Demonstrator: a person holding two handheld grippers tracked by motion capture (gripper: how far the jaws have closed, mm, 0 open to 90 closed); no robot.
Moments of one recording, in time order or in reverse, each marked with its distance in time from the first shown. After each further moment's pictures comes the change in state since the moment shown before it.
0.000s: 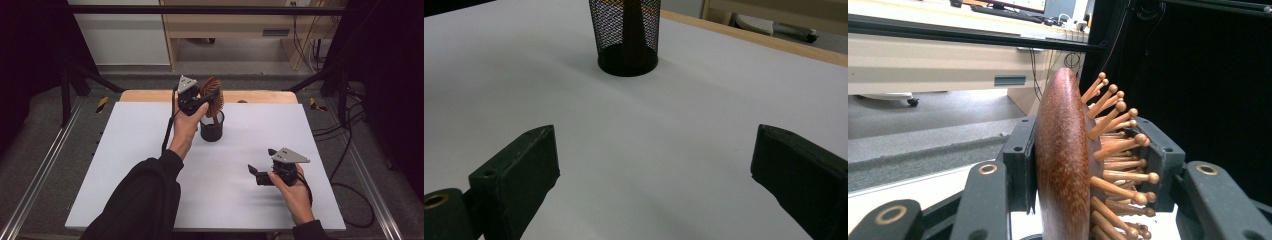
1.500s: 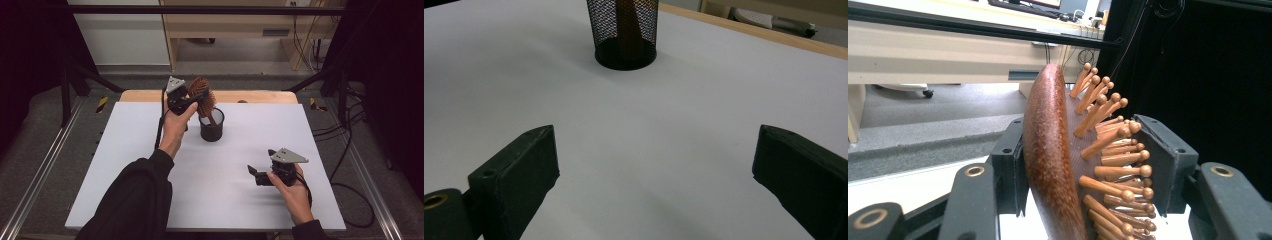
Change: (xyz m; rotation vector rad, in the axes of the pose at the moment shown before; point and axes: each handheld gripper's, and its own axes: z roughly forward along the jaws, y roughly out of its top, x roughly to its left) left arm 0.034 -0.006 -0.009 0.018 0.041 -0.024; right arm 0.000 -0.002 0.003 0.018 -0.010 0.000
